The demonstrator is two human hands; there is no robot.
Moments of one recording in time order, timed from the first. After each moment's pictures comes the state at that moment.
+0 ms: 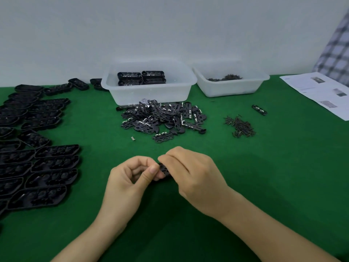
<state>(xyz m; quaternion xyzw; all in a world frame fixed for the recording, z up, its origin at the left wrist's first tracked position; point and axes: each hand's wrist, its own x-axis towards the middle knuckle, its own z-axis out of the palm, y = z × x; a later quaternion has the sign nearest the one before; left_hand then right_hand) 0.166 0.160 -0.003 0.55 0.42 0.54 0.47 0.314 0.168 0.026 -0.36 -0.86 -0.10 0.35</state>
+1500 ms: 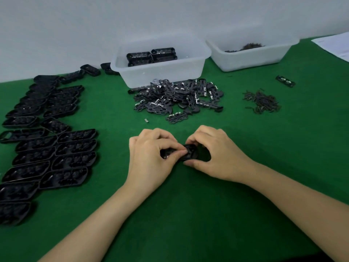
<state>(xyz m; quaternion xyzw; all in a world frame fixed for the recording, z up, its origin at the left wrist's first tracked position) 0.168 0.183 -0.008 0.75 0.54 0.36 0.12 0.343 0.195 -0.012 -0.48 -0.84 0.14 0.22</state>
